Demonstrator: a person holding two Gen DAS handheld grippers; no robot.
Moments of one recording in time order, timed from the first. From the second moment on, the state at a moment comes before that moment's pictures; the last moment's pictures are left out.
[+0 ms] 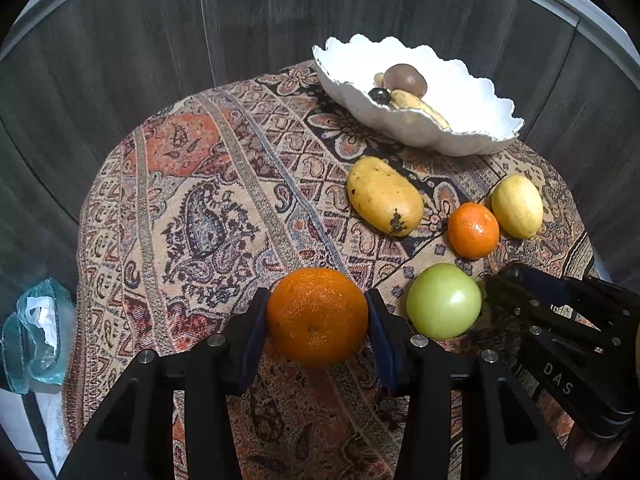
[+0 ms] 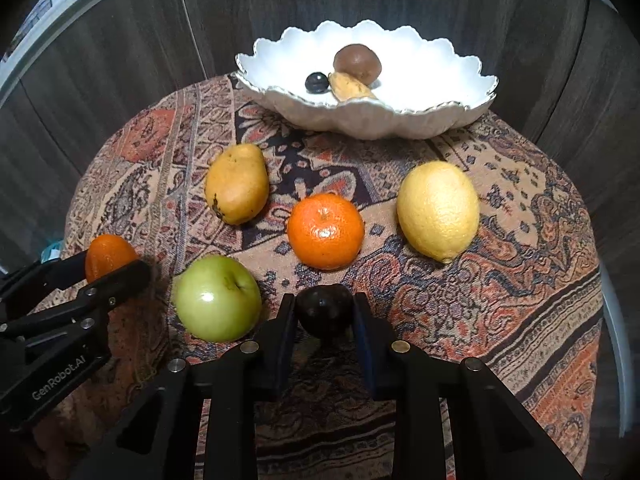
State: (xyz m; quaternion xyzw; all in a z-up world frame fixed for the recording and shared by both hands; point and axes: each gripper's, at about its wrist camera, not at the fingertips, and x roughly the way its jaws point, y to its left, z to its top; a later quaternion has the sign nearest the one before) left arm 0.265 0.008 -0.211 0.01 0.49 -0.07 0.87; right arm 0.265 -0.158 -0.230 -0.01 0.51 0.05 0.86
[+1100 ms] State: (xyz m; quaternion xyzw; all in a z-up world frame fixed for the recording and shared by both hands) left arm 0.362 -0.043 -0.139 0.02 0.43 -0.09 0.90; right arm 0.336 -0.221 -0.143 0.03 0.42 -0.02 0.91
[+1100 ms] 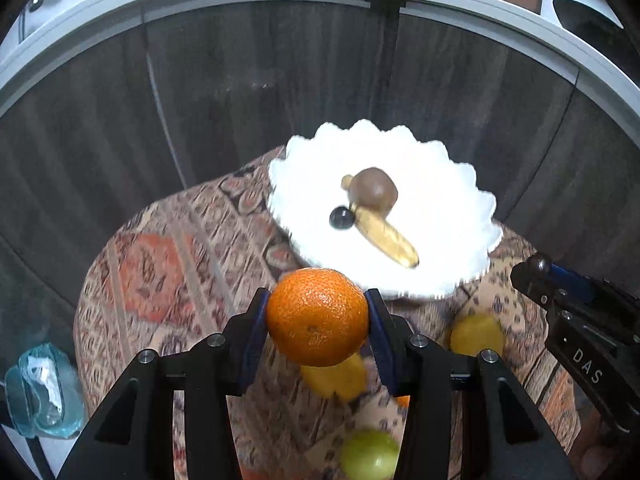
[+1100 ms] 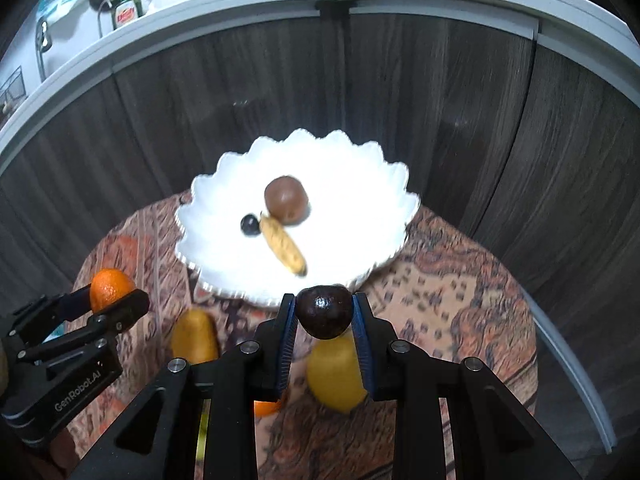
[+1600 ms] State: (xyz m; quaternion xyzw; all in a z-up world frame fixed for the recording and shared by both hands) left arm 0.427 -0.066 -0.154 0.03 0.43 -0.11 0.89; right arm 0.399 -0.242 -0.148 0.03 0.42 -0.03 0.91
